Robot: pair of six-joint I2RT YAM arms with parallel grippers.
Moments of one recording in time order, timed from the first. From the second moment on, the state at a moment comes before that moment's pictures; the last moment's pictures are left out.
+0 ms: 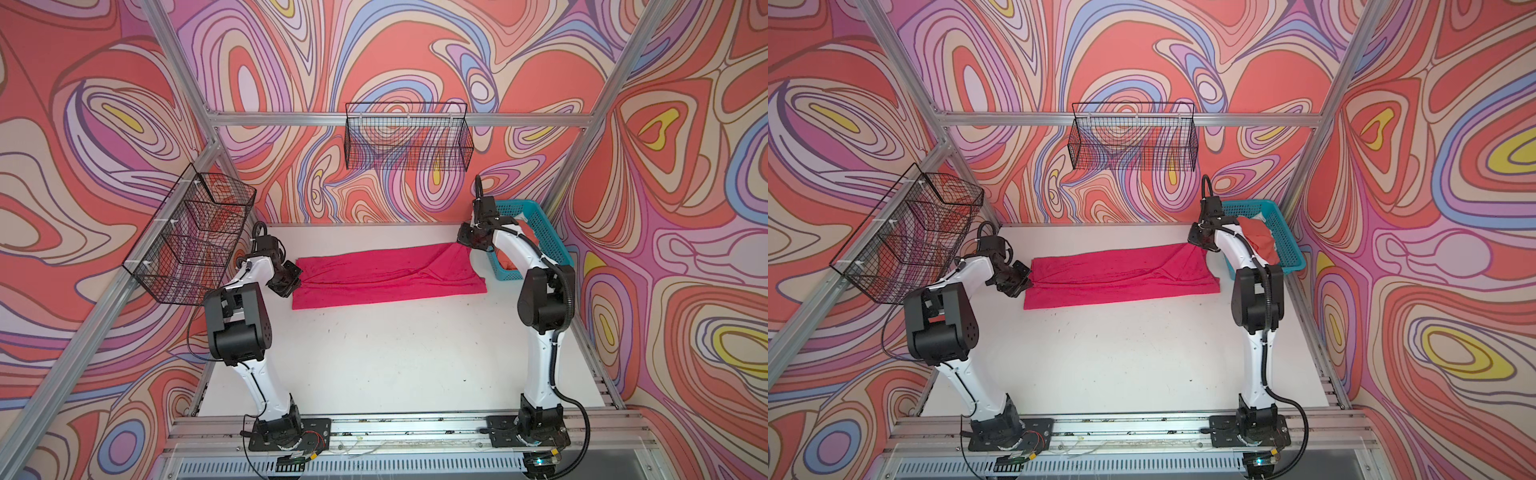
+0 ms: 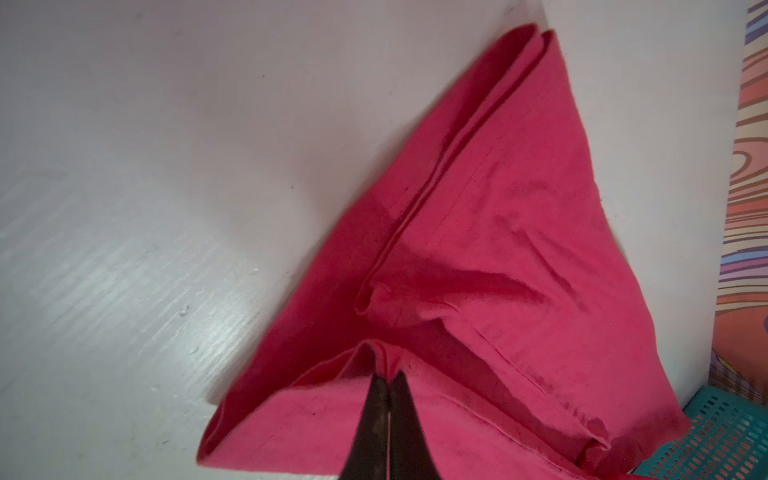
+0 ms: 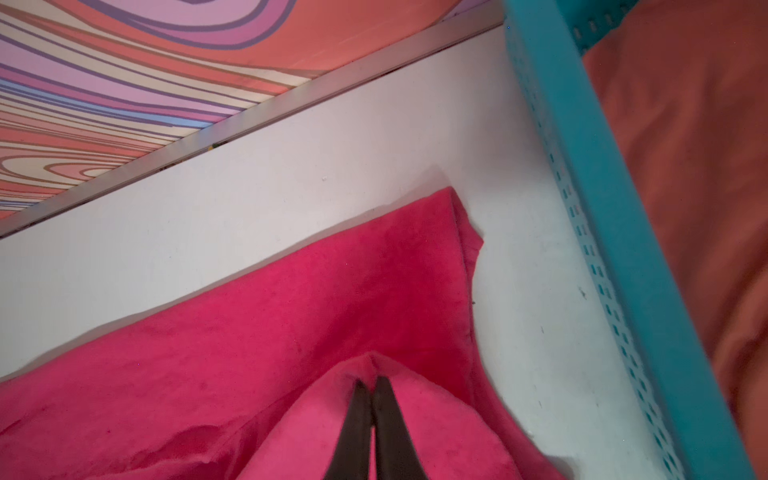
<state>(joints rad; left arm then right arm) 0.22 1.91 1.36 -0.66 0.26 -0.78 0.11 2.22 1.98 -0.70 -0.05 0.43</state>
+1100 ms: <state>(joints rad) 0.17 1.75 1.36 -0.67 0.08 -0.76 0.25 2.09 1.54 -0.53 -0.23 0.53</state>
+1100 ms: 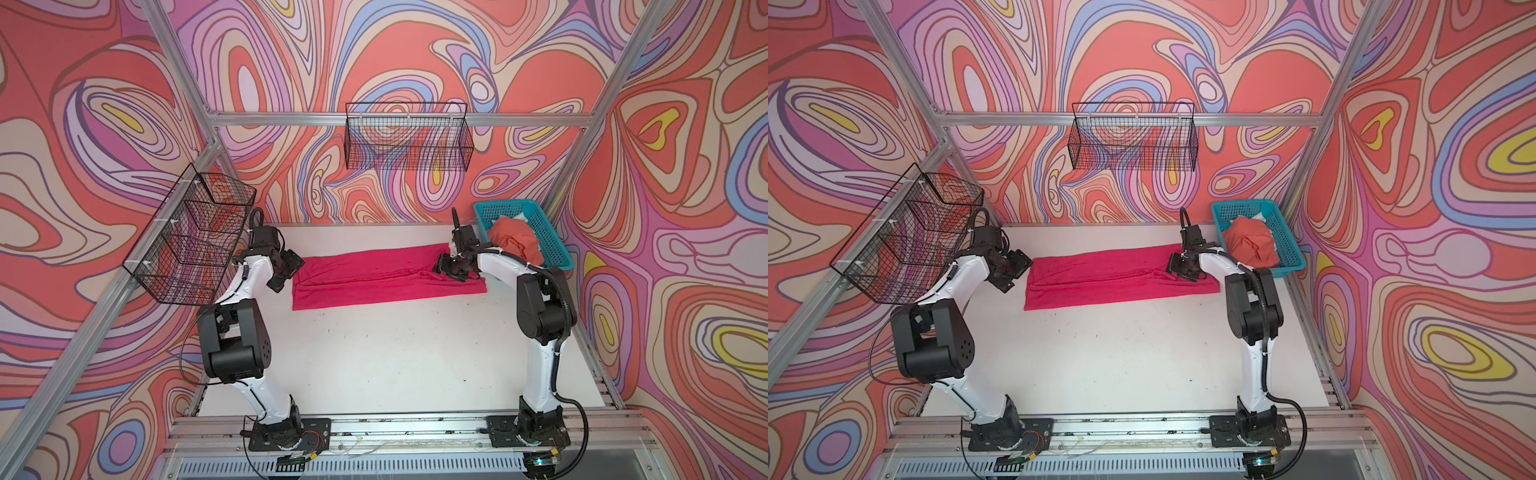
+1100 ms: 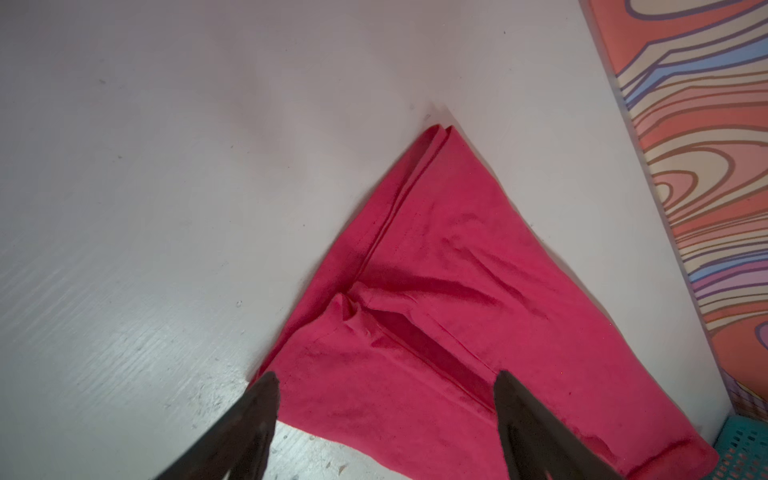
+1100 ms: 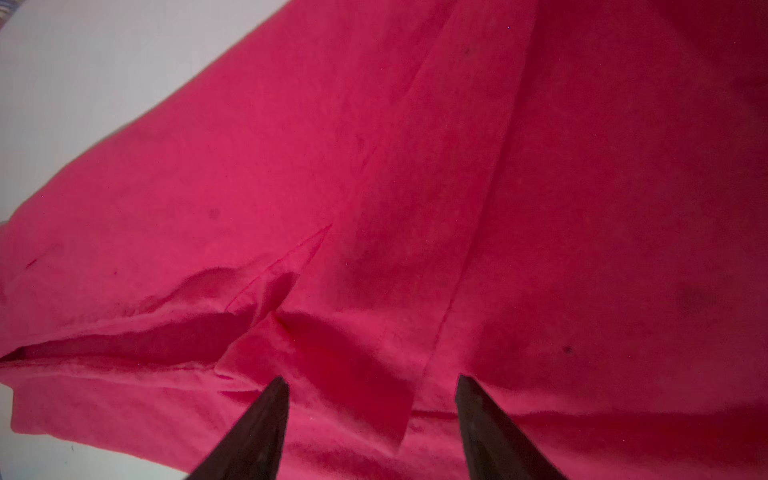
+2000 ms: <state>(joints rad) 0.16 1.74 1.31 -0.67 0.08 -0.75 0.26 2.09 1.49 -0.43 -0.26 0.65</state>
